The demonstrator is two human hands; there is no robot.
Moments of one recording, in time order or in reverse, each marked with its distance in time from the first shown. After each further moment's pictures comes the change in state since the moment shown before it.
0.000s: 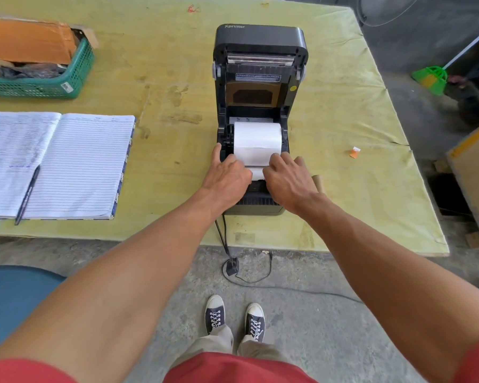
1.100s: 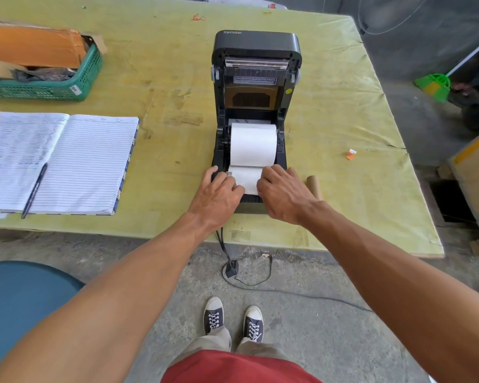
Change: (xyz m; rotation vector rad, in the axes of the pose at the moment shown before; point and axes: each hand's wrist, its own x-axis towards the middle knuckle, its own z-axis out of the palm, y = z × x) left_hand -0.050 0.008 0.022 0.032 0.294 0.098; right_hand -0.028 0.000 -0.001 0.065 0.014 -0.184
